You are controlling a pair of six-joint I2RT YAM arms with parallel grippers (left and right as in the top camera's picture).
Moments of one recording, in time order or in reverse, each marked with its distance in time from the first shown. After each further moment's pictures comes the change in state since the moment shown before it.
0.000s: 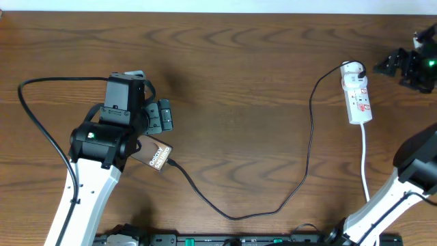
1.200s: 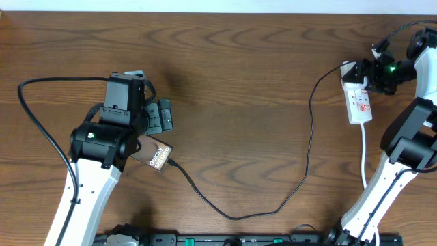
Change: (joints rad) left arm 0.000 0.000 0.000 0.000 0.000 0.000; right arm 0.096 0.222 -0.004 0.090 -0.005 -0.052
